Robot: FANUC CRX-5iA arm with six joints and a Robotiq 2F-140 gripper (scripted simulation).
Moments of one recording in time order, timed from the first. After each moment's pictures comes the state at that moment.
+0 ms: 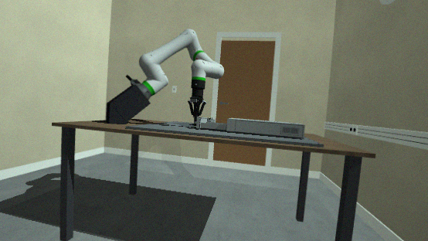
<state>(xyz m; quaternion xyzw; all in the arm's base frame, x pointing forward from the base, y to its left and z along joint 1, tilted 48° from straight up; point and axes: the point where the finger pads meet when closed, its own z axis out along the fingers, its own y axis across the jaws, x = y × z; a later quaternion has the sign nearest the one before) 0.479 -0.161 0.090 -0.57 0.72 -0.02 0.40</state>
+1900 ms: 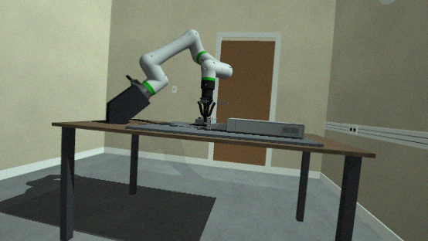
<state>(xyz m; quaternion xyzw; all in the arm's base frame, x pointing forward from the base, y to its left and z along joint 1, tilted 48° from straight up) 0.533 -0.185 0.124 -0.57 0.72 -0.02 0.40</state>
